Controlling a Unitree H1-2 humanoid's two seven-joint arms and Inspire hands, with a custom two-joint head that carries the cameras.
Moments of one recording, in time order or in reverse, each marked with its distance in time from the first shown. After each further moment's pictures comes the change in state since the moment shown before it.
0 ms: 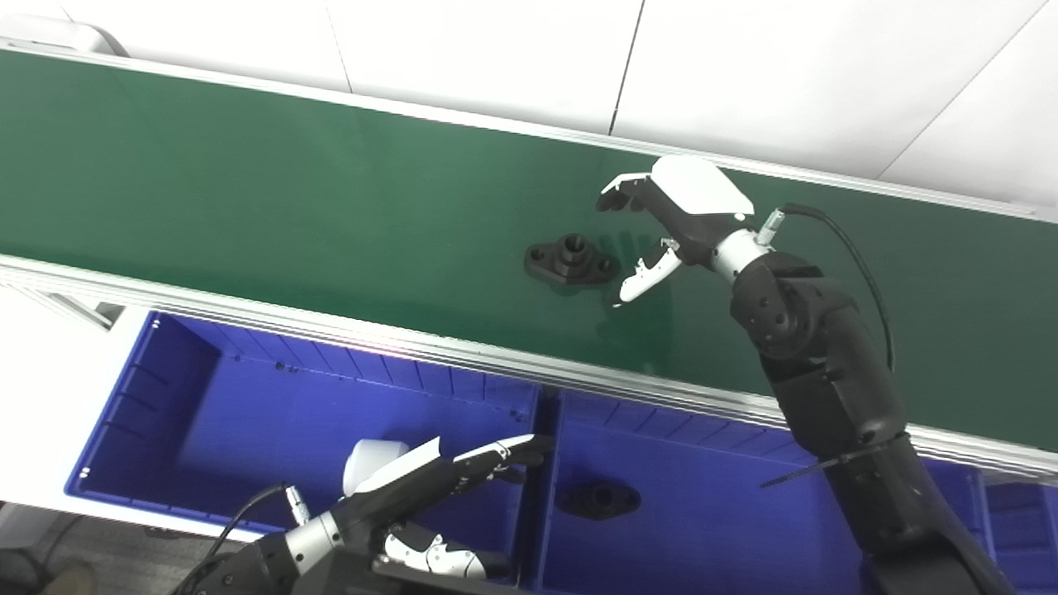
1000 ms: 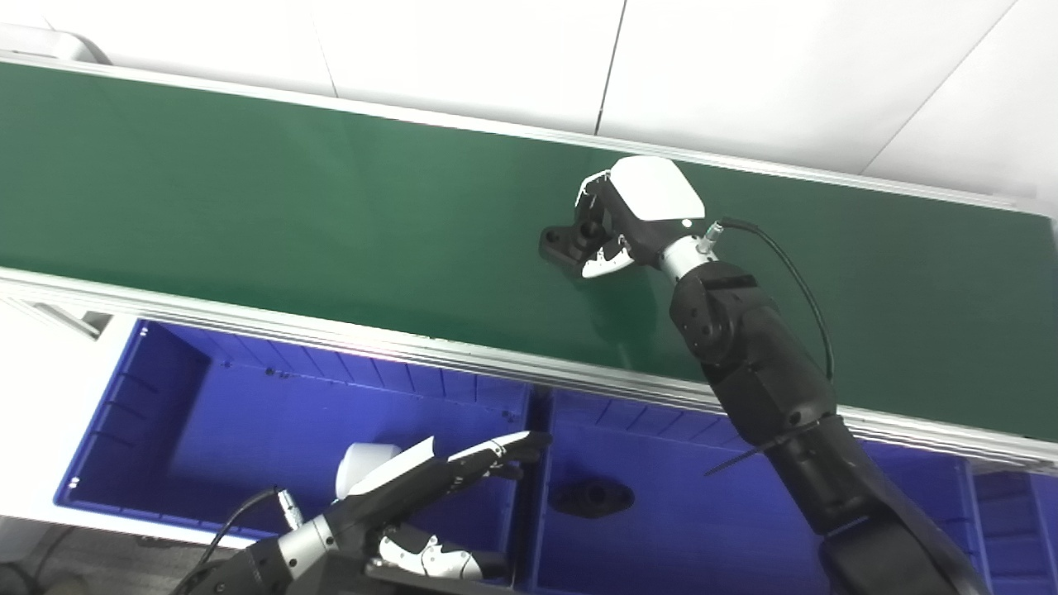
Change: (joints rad) left arm 0.008 0.002 0.005 -0.023 -0.001 0.000 0.007; right arm -0.034 0.072 0.110 0.261 -0.050 -0.025 -0.348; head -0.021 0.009
